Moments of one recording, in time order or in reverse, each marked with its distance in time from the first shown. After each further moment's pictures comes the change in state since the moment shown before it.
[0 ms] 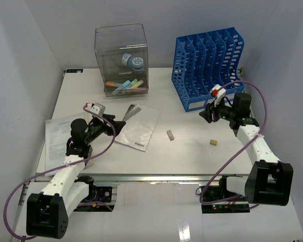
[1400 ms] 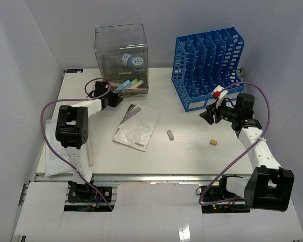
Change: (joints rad) left arm 0.002 1.076 0.853 -0.406 -0.474 -1.109; right arm -0.019 -0.048 0.000 -0.047 -0.056 -0.043
